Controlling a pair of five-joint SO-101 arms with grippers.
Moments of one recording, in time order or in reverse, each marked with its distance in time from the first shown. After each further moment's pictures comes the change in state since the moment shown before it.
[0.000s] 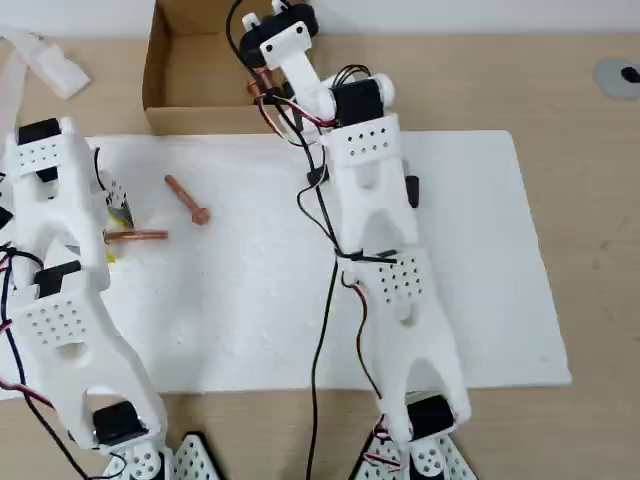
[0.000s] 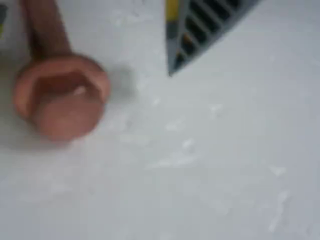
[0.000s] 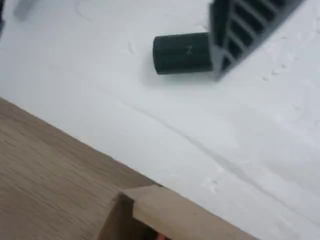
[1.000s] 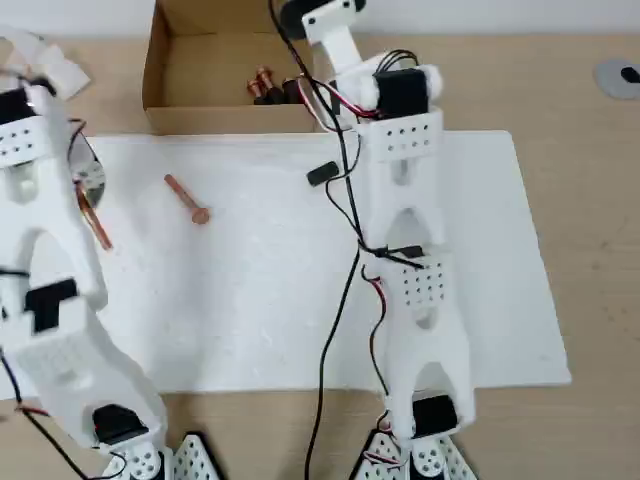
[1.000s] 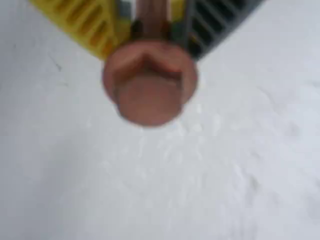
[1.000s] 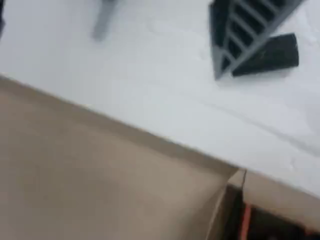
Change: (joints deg) left arm 0.1 -20.7 -8.4 4.7 -49.7; right arm 5.8 -9.4 0.1 1.3 -0.4
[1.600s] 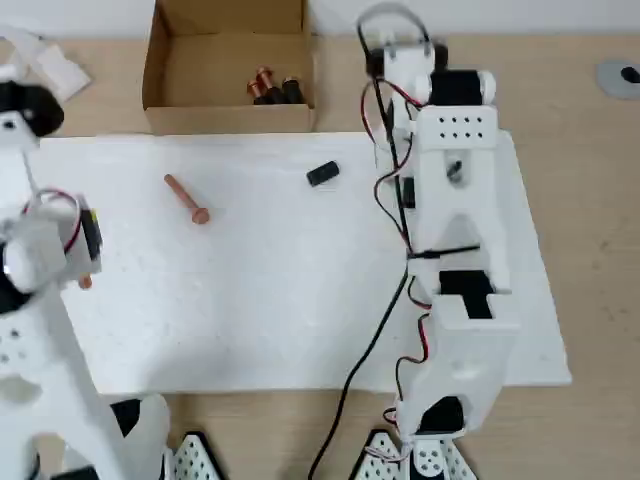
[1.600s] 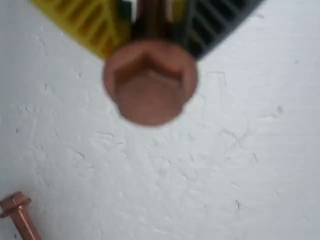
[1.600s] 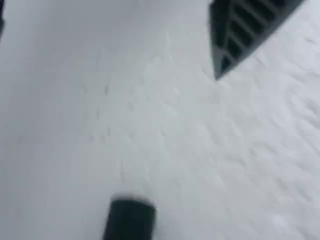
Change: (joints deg) left arm 3.5 -56.1 32.6 0.4 -11.1; right arm 10.8 -27.8 64.5 -0.6 -14.6
